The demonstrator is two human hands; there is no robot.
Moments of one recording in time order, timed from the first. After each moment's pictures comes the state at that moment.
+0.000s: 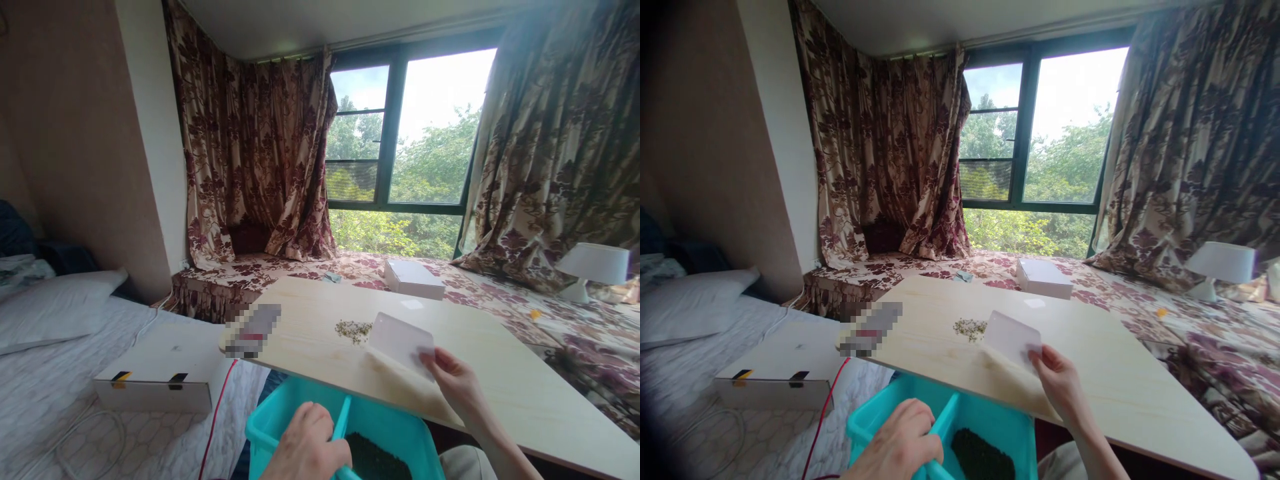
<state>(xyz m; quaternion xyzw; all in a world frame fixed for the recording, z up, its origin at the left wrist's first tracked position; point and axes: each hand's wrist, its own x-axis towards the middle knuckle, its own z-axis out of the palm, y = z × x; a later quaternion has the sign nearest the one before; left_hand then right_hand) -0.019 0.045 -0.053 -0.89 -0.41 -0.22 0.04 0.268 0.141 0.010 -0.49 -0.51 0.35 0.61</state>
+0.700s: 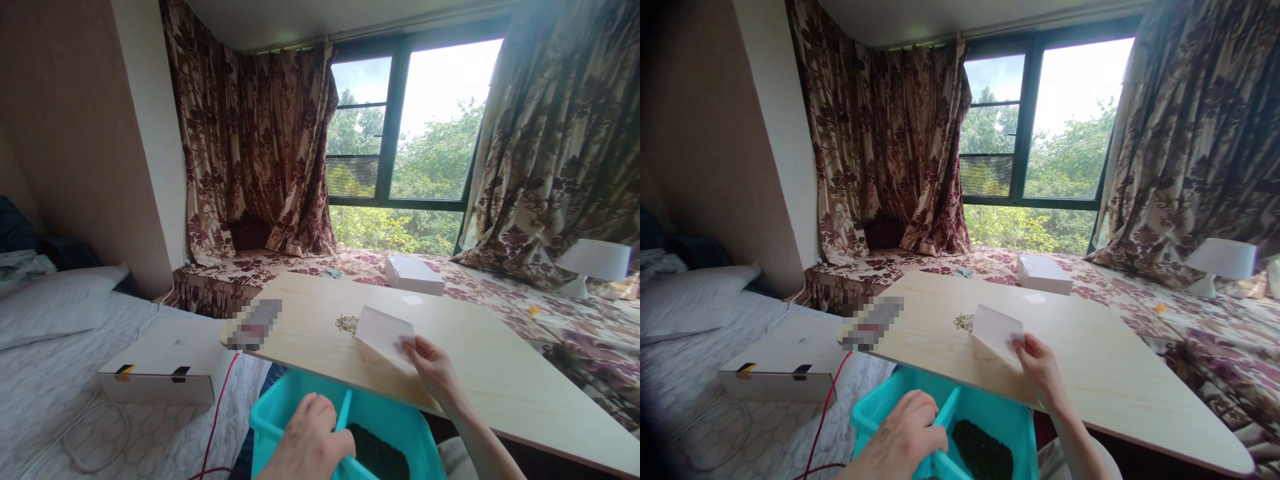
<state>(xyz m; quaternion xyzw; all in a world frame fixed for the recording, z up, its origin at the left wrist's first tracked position) -0.017 0.037 -0.028 -0.90 -0.39 -0.19 0.00 0.245 0.151 0.001 -0.48 -0.60 0.31 0.56</state>
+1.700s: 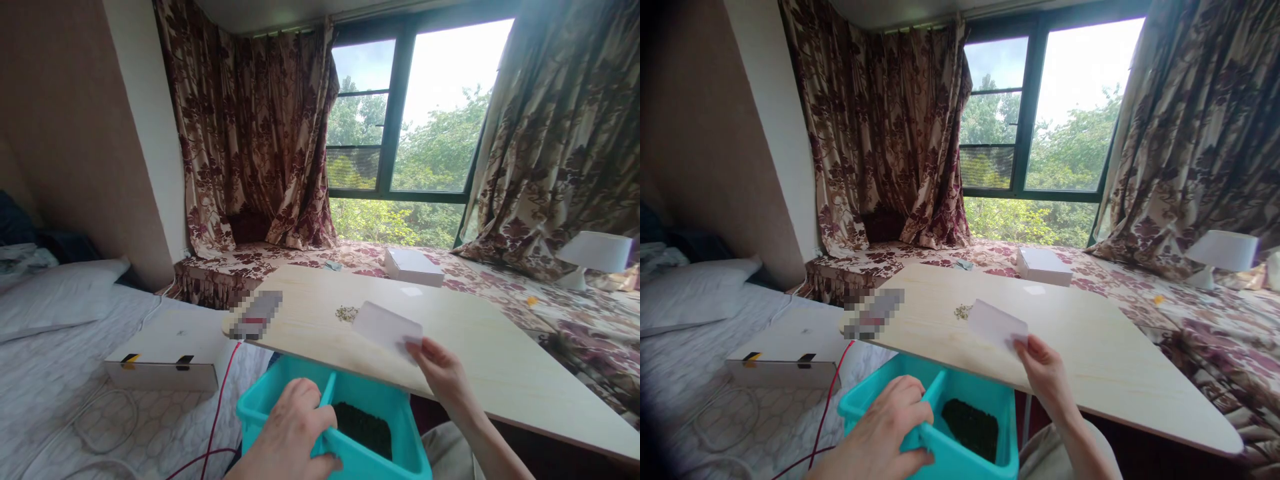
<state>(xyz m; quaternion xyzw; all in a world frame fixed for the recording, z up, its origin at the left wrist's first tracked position) -0.029 0.007 0.022 -0.83 -0.52 -0.17 -0.15 0.238 0.121 0.002 -0.46 -0.57 0.34 0.59</state>
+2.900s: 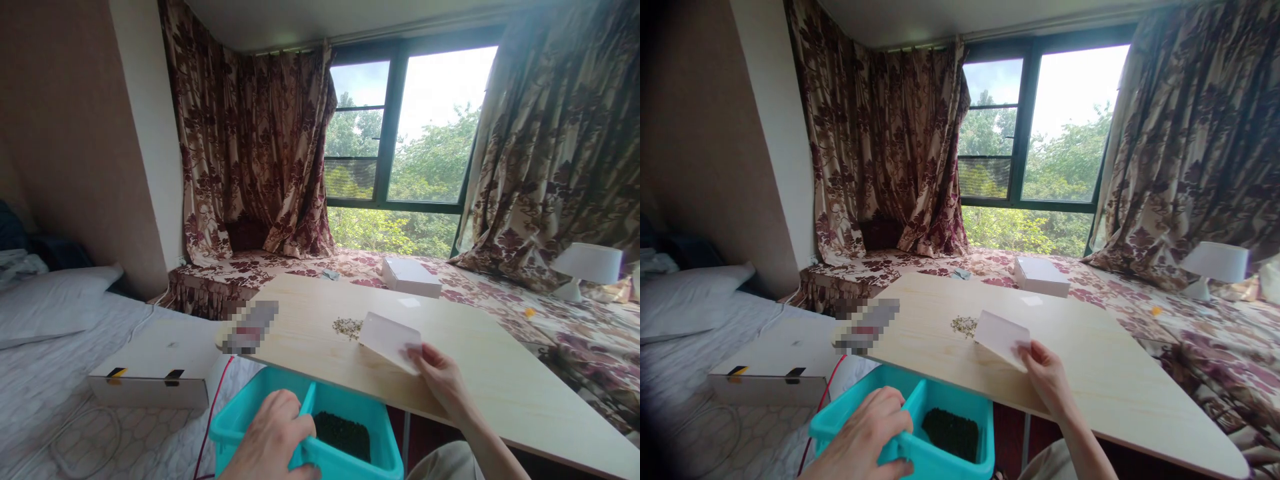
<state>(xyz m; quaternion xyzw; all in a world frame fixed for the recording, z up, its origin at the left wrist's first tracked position) -0.041 0.013 0.030 -0.80 -0.57 -0.11 -0.15 0.263 0.145 -0.001 -0.50 -0.58 0.32 0.56</state>
